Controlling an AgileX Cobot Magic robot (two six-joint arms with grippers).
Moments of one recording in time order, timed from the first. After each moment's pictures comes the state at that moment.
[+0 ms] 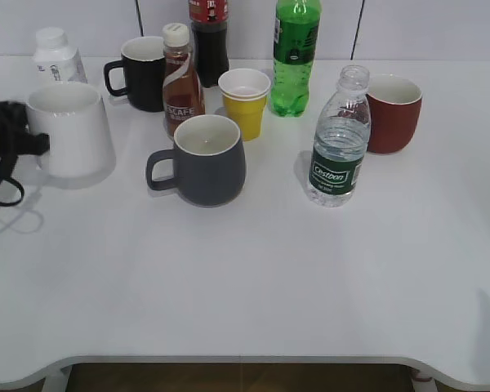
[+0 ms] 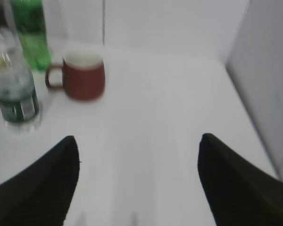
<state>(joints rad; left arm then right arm) -0.03 1.82 -0.63 0.18 -0.89 0.02 0.09 0.11 -0.53 -0.06 0.67 -0.08</state>
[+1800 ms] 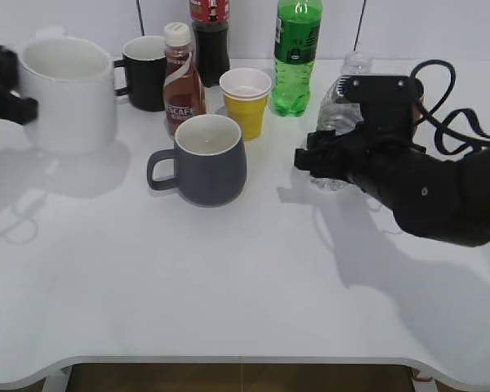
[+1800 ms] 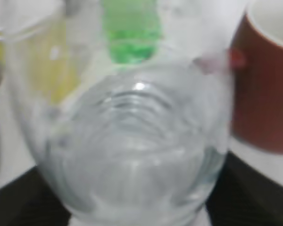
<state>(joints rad) -0.09 1.47 -0.63 0.43 -0.62 -0.04 0.61 1.88 -0.74 0.64 -0.71 -0.25</state>
